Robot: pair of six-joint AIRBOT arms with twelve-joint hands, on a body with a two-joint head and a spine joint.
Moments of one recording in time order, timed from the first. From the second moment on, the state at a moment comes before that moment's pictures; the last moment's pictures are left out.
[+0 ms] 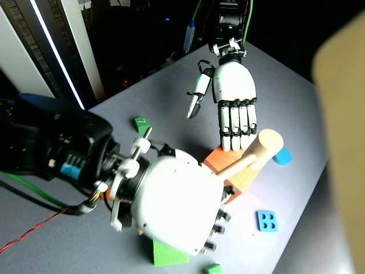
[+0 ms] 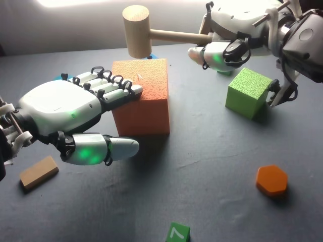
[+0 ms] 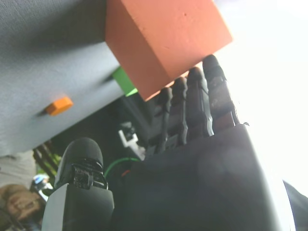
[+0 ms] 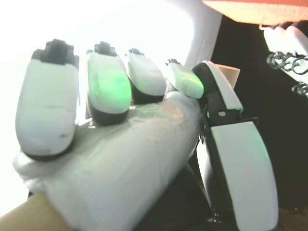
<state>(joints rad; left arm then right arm) 0.68 -0.96 1.08 0.03 -0.63 0.90 -0.22 -1.26 1.21 1.00 0.43 -1.84</state>
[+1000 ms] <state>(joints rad) 0.68 -0.96 1.08 0.04 -0.63 0.89 -0.33 -1.30 1.23 1.00 0.47 -1.82</state>
